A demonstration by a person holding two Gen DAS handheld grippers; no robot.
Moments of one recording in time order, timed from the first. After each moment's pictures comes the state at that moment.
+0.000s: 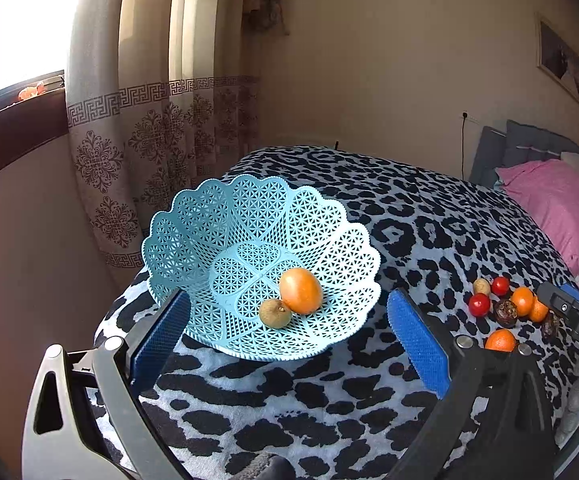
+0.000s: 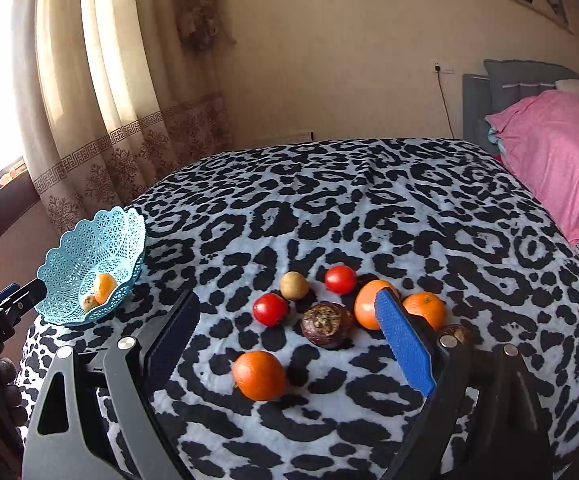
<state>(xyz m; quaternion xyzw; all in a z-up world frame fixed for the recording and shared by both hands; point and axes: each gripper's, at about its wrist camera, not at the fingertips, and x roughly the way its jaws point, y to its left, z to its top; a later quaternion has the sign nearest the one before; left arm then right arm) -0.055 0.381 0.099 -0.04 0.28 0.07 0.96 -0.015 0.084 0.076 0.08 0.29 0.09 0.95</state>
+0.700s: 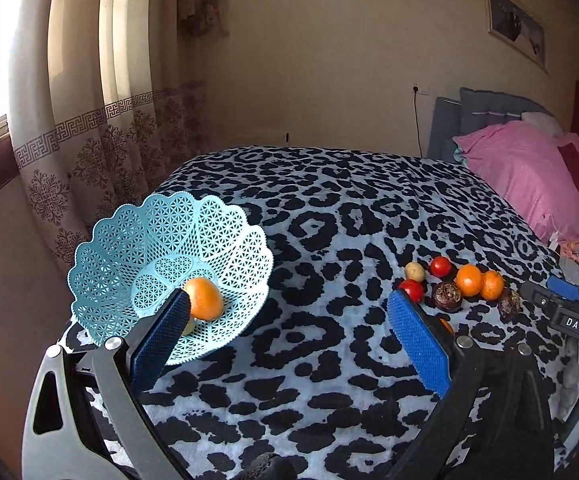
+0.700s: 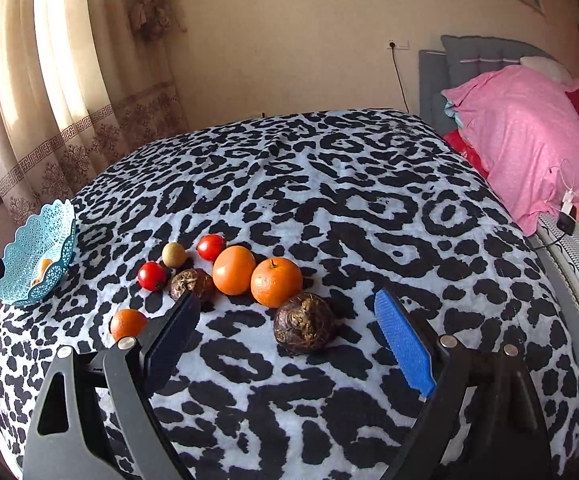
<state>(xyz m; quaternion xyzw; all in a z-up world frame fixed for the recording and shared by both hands) -0.045 0.299 0.111 0.01 0.30 -0.01 0.95 -0.020 -0.009 0.052 0.08 0.34 0.03 0.94</state>
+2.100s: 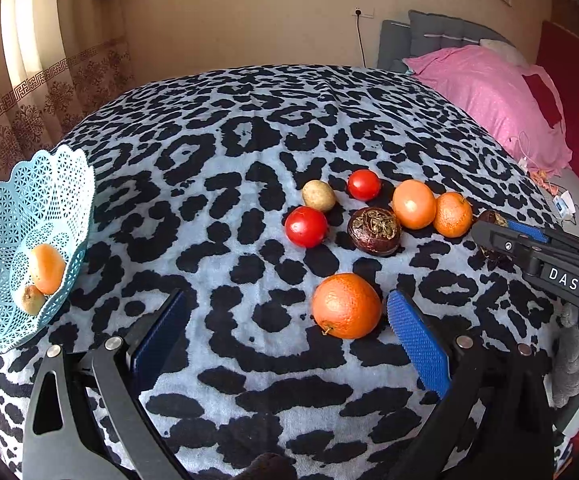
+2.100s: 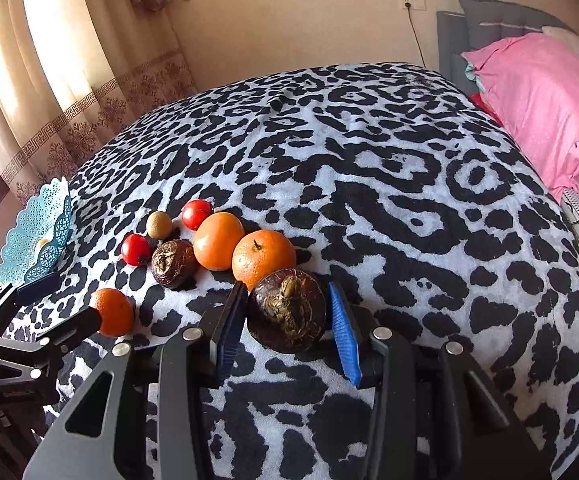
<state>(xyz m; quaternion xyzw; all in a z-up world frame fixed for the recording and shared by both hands) 0.002 0.200 0.040 0.05 0.41 -0.10 0.90 0.006 -0.023 0.024 0.10 0.40 0.07 0.91</state>
